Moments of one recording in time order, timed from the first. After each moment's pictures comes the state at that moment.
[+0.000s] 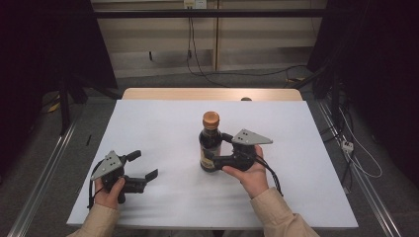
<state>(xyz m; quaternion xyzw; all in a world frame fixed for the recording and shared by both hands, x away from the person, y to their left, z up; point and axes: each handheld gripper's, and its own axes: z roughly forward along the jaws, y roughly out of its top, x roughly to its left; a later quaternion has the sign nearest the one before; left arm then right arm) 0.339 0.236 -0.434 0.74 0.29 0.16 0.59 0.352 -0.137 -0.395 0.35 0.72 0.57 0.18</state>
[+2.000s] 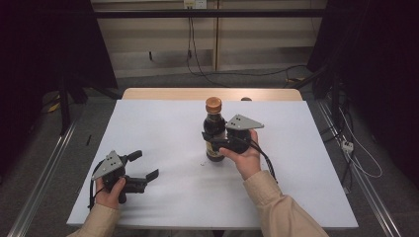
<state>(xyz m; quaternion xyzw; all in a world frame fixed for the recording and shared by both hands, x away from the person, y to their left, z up) 0.339 0.234 -0.435 0.73 0.29 0.16 0.59 0.399 -0.132 -0.390 0.33 0.73 0.55 0.24</state>
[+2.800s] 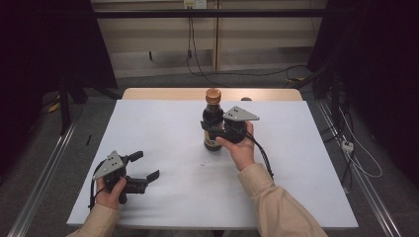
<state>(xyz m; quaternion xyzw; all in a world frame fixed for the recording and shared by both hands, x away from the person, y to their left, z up) 0.340 0.233 -0.435 0.74 0.28 0.15 0.59 0.433 -0.128 -0.399 0.35 0.71 0.56 0.25</state>
